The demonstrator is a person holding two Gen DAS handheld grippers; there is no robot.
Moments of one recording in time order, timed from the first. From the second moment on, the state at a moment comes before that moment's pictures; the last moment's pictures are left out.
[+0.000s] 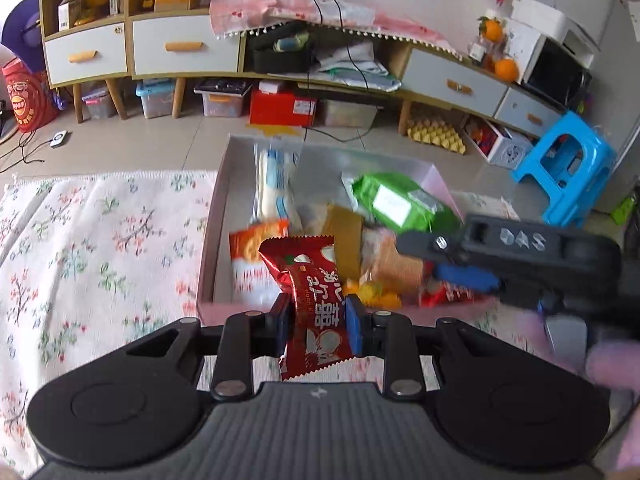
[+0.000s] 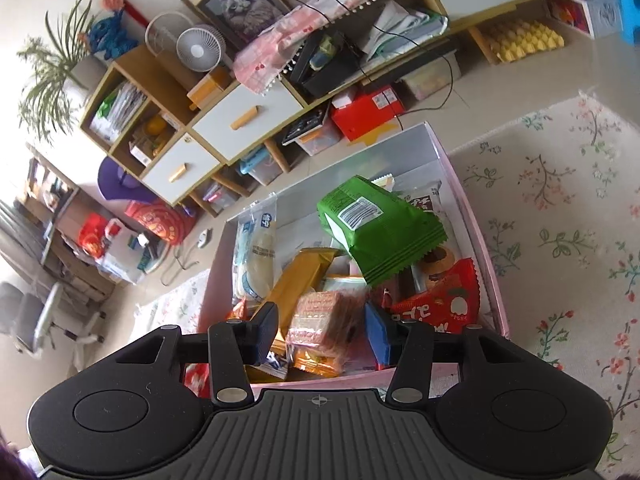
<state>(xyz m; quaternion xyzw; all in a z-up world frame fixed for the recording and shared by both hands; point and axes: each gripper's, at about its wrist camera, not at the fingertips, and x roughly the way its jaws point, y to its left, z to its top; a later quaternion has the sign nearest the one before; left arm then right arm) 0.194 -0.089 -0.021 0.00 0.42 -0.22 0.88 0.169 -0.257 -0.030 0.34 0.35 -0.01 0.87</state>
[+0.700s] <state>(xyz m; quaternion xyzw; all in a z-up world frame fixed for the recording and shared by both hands) 0.197 -0.107 -0.007 0.02 0.38 -0.19 0.90 0.152 -0.272 -0.004 0.33 0.33 -0.02 0.88</state>
